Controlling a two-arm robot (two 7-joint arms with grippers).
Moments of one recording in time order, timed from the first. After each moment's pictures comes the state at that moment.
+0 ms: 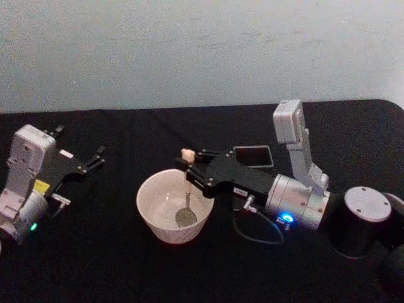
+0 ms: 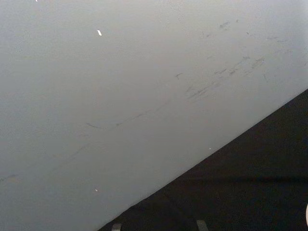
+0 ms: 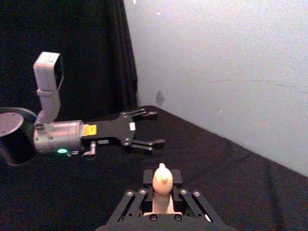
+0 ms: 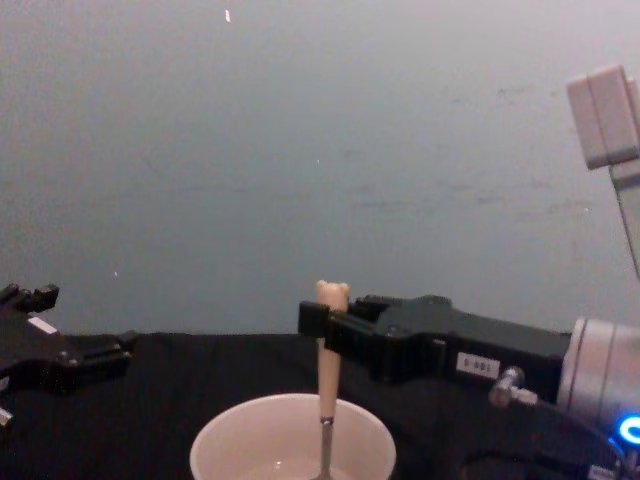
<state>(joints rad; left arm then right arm) -0.20 0.60 0.45 -1.41 -0.25 -0.12 0.03 0.35 0.36 -0.56 -1.38 0.54 -0.01 0.63</state>
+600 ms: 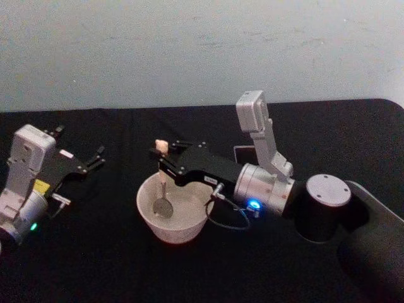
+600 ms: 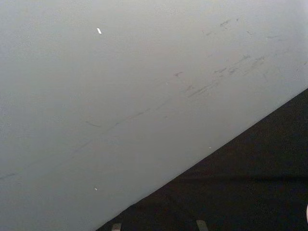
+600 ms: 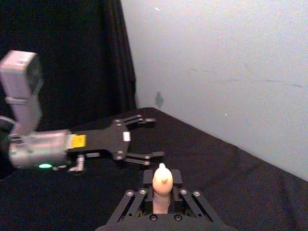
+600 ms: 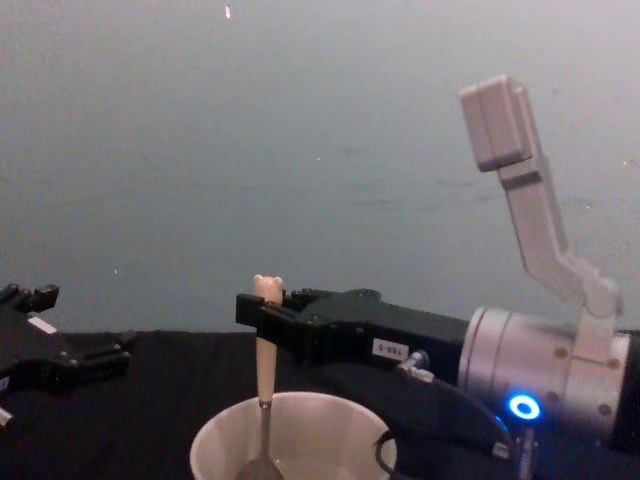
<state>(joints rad) -0.20 0.60 0.45 -1.41 -0.25 -0.12 0.03 0.46 0.24 -0.61 -1.20 0.51 -0.04 0.61</state>
